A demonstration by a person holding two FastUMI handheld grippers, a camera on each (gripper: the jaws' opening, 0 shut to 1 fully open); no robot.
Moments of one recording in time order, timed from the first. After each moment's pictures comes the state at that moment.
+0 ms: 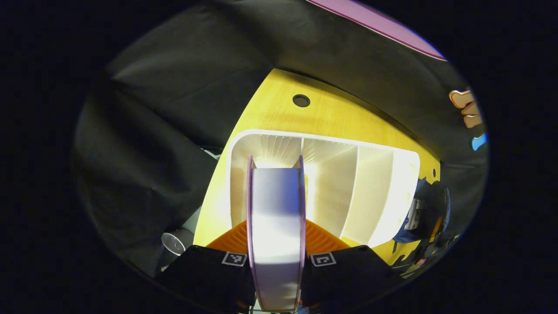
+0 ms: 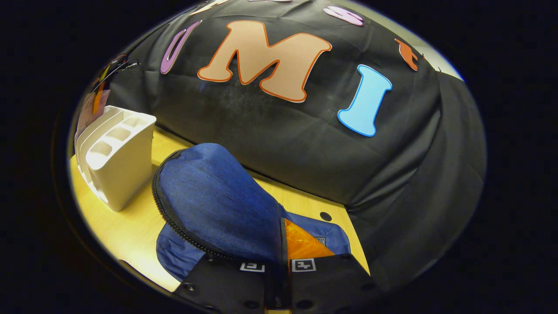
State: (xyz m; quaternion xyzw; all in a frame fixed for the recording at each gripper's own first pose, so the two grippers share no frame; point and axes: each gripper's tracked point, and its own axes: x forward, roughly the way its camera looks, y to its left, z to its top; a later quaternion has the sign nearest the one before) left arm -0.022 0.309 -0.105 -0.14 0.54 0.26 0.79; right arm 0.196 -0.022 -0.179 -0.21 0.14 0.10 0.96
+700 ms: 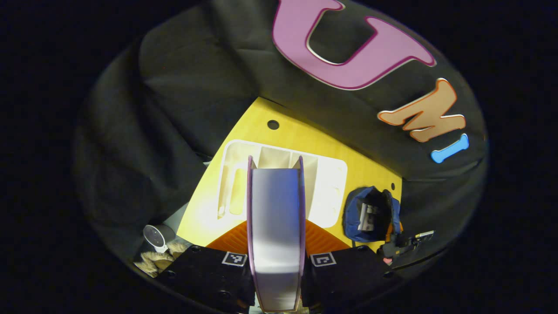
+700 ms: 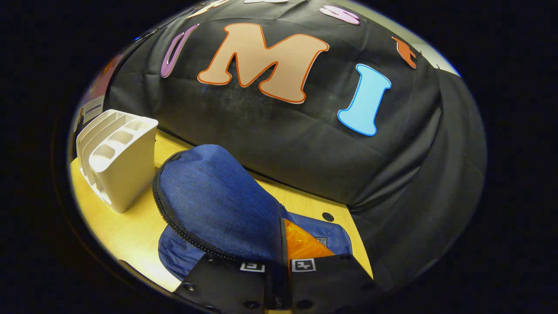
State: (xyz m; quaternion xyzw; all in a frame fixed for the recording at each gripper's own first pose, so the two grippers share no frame) left arm -0.030 0.183 0.024 -0.18 0.46 0.21 0.85; right arm 0.194 -0.025 -0.177 -0.20 0.14 0.11 0.96
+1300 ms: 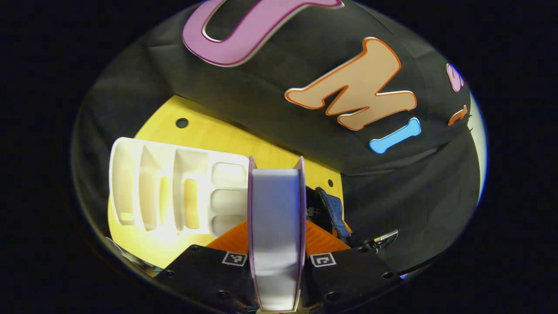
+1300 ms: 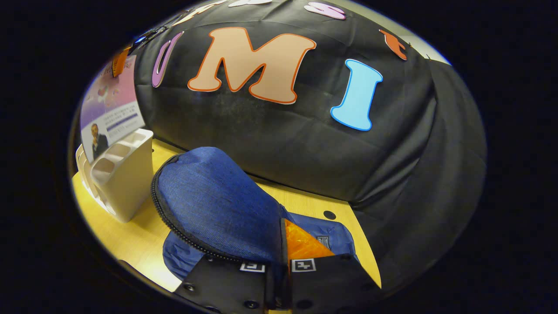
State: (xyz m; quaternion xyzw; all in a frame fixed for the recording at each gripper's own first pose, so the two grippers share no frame) left arm 0.087 0.017 -0.040 -0.26 0.40 0.02 0.88; right arm 0.199 -0.033 -0.168 -0.16 0.14 0.10 0.97
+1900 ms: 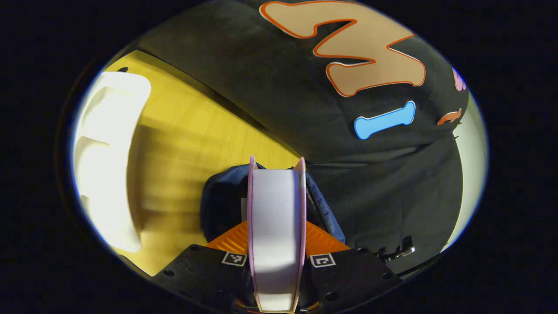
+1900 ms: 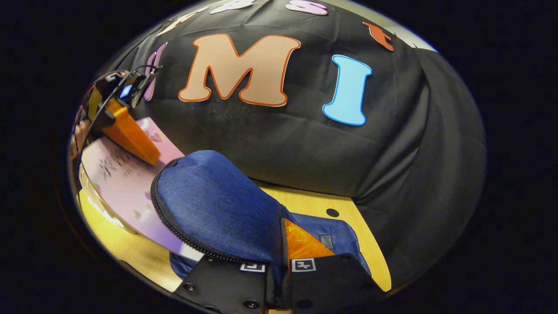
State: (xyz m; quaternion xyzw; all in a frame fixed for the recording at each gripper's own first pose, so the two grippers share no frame) left arm 0.168 -0.112 -0.192 -0.37 0.37 -0.10 0.85; right arm 0.204 -0.035 -0.164 -0.12 0.14 0.11 0.98
